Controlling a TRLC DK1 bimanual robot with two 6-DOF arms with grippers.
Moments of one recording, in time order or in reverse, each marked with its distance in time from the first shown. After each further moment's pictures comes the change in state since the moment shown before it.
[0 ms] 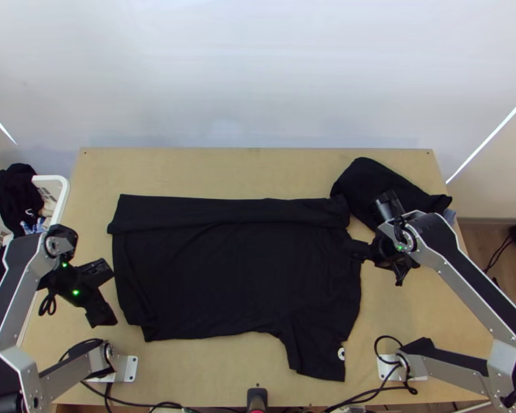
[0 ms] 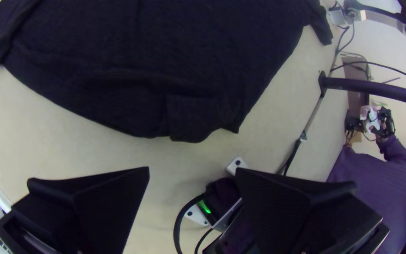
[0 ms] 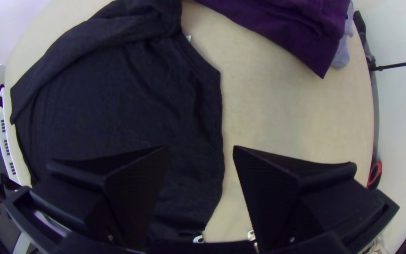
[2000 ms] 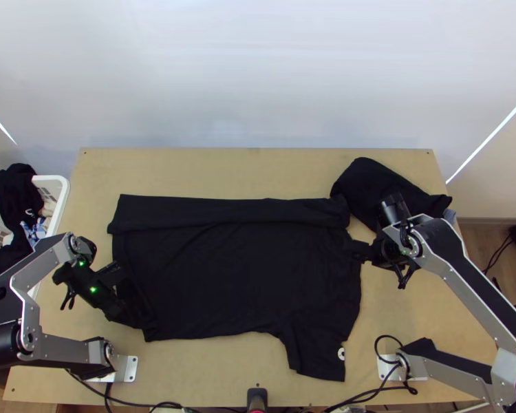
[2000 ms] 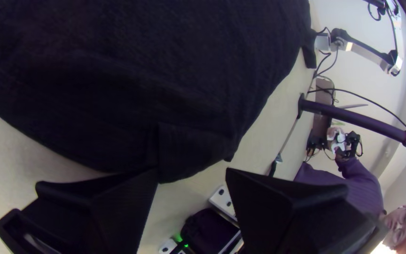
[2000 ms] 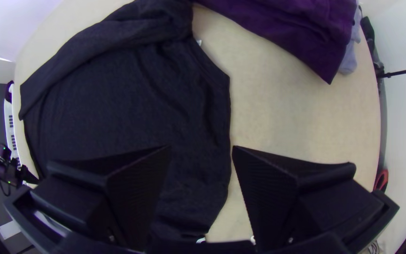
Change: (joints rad) left arm 0.033 0.305 -0.113 0.147 0.151 -0.053; right arm -0.016 -0.045 -0.029 0.047 -0.040 -0.034
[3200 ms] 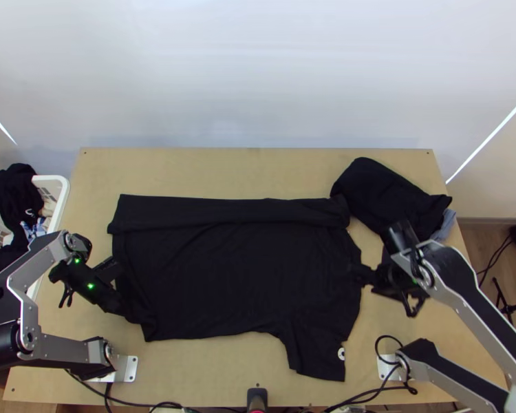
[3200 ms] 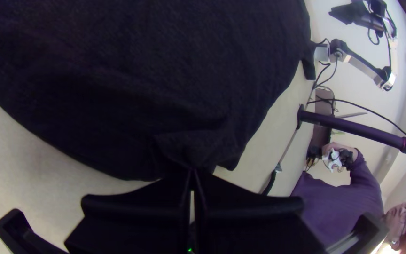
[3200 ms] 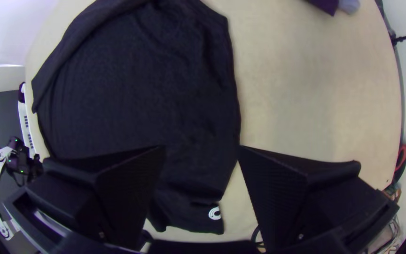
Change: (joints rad) left arm 0.026 -0.001 0.029 0.005 0.030 -0.003; right arm 0.043 -0.195 -0.158 -0.056 -0.132 0.146
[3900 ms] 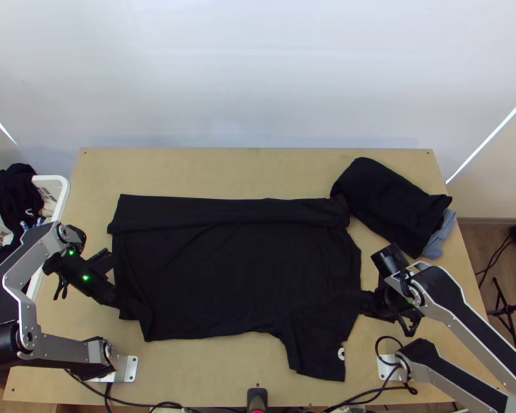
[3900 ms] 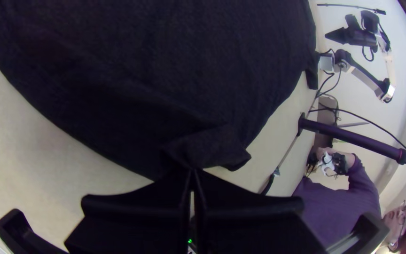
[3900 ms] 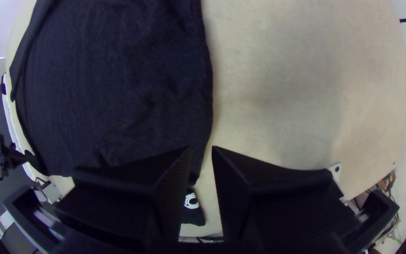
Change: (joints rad) left arm 0.010 0.001 0.092 -0.058 -0.021 -0.050; right arm 0.039 -0.066 -0.217 0.016 -0.026 0.033
